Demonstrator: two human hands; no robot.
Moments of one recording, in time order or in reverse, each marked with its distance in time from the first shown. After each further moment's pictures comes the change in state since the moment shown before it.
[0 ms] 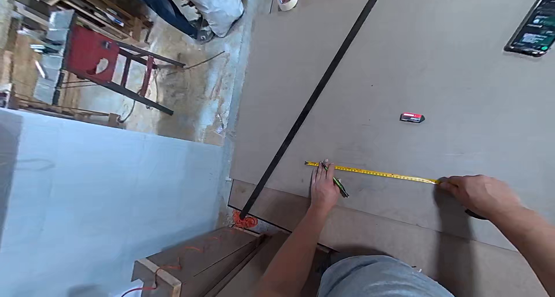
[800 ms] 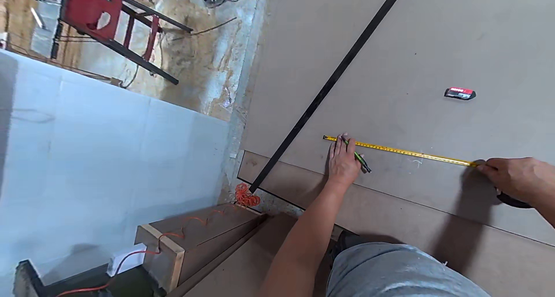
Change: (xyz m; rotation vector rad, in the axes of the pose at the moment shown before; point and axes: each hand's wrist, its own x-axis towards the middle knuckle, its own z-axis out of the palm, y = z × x) left_hand 0.005 -0.010 -0.005 -0.011 -0.006 -0.041; right_hand 0.011 -0.016 0.006 -0.005 0.034 0.023
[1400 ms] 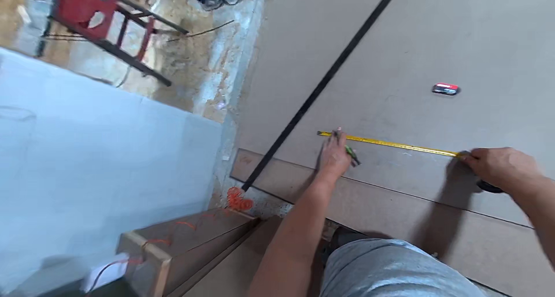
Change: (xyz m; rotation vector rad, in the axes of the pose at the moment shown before) left_hand 0.006 -0.010 -0.014 -0.025 -0.079 0.002; right_hand -0.005 -0.017 -0.005 0.029 0.034 0.082
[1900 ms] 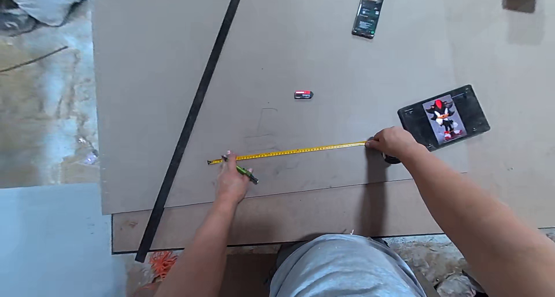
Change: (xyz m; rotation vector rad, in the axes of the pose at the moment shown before) left_hand 0.002 0.009 -0.012 -0.044 -0.072 -0.027; right_hand -0.023 0.116 -0.006 0.076 -0.097 0.119
